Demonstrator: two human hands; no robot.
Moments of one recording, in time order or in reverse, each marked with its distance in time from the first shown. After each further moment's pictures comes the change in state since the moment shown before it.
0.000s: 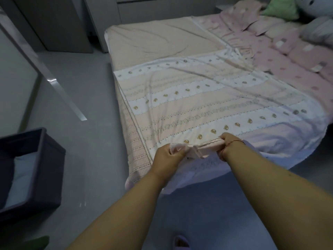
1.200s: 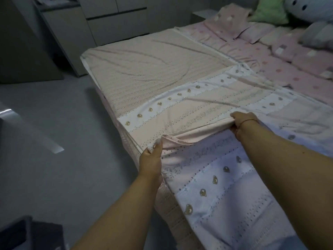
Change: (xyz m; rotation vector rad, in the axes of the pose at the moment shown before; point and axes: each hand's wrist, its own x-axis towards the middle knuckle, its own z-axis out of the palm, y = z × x) left_hand 0.373 0.067 -0.256 -0.345 0.091 -0.136; right_hand 0.088 -0.202 0.324 0.087 0.225 -0.331
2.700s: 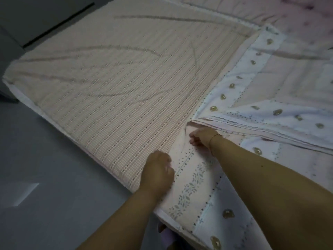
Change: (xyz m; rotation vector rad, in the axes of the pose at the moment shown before) left_hand 0.449 0.093 -0.070 1.330 -0.604 0.472; right_hand 0.157 0.026 0.414 -0.403 -0.182 0.249
